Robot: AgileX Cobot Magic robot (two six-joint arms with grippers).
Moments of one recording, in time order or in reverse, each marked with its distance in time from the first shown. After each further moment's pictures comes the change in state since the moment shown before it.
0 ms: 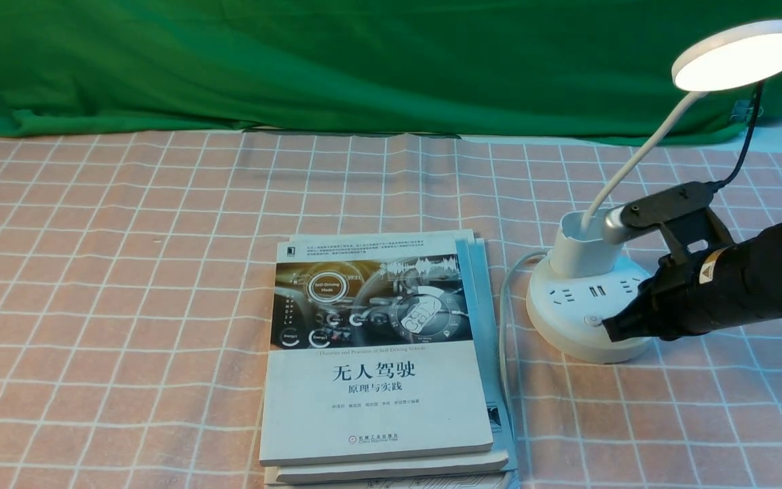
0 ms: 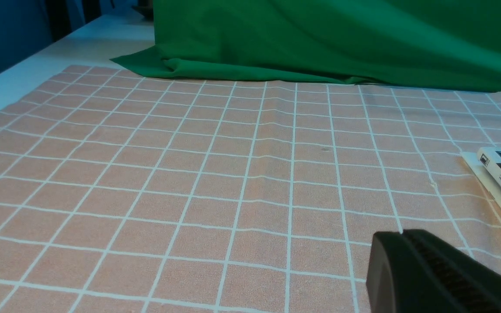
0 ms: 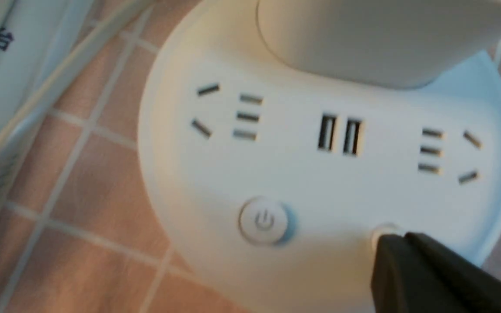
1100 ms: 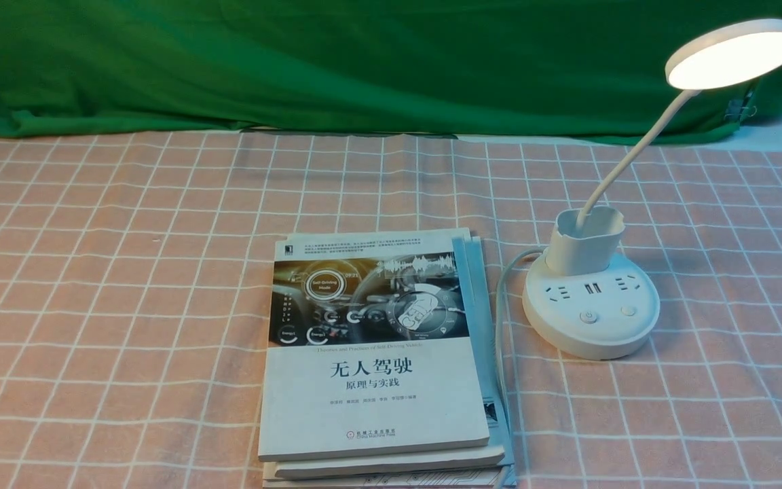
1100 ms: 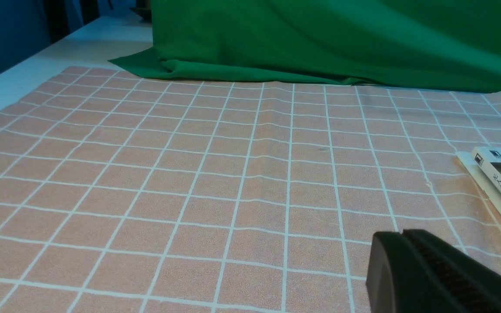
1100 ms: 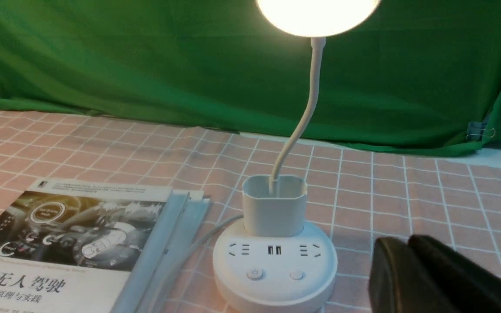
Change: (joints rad) right arm 0.000 -1.355 0.538 0.000 -0.020 0.173; left arm 0.000 0.000 0.000 0.000 0.000 0.000
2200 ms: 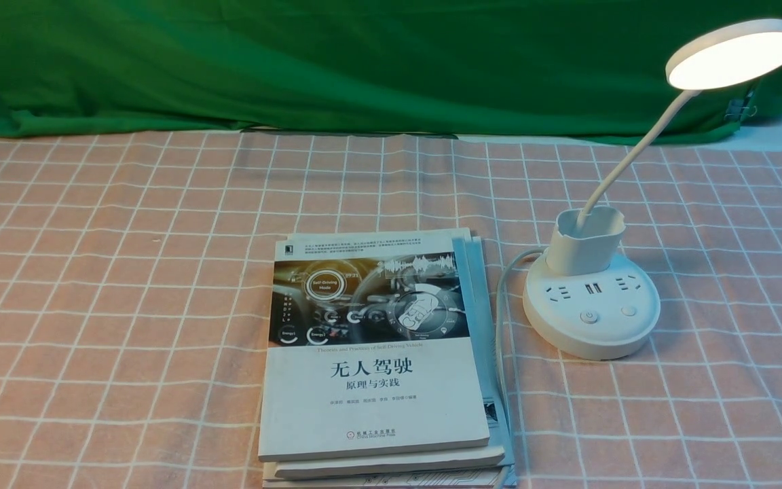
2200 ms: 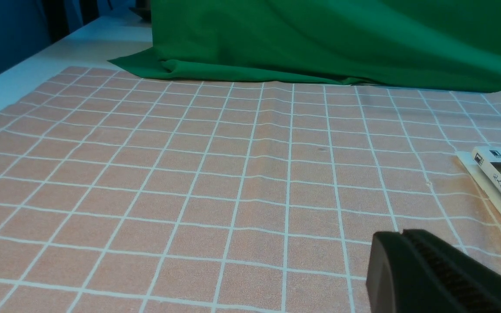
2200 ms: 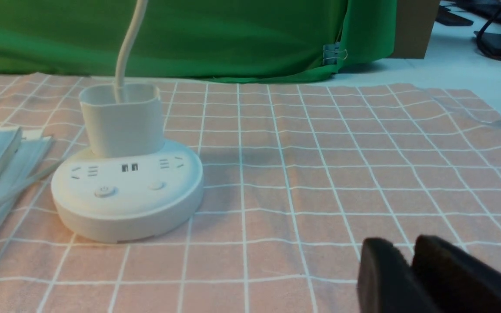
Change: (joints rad) right arm -0.300 -0.298 0.354 -0.049 -0.044 0.003; left arm 0.000 0.000 0.000 0.000 0.000 0.000
